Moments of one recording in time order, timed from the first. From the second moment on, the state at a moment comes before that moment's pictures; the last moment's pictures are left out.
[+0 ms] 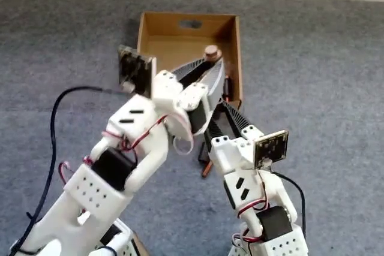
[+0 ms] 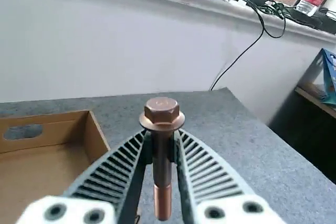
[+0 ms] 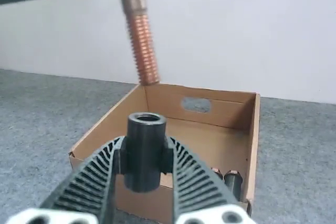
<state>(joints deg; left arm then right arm) 32.0 -49.0 39.4 22.2 20.5 -24.2 -104.5 90.4 23.1 -2.4</state>
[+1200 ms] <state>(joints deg) 34.0 -44.9 37.1 31.8 10.6 -24.2 -104.4 91.1 23.2 -2.4</state>
